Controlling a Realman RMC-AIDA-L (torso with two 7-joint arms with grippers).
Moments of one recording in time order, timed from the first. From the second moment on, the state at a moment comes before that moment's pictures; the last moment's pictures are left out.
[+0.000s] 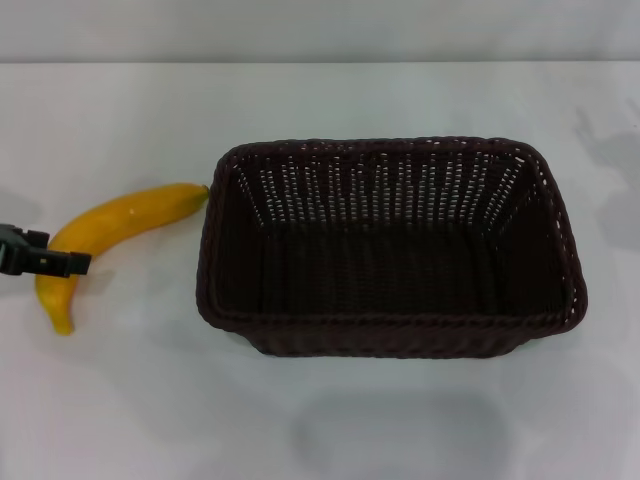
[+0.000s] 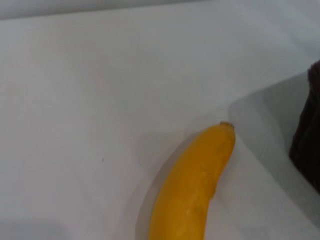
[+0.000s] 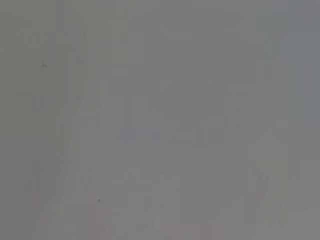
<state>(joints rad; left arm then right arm) -0.55 -1.90 0.64 0.81 -0.68 -1.53 1.21 0.05 2.00 -1.71 -1.33 0.24 -0.17 -0.12</state>
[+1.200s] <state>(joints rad) -0.58 -1.92 0.64 0.82 -0.68 -1.44 1.04 0.07 2.00 -1.68 -1.30 0.27 -0.16 -0.11</state>
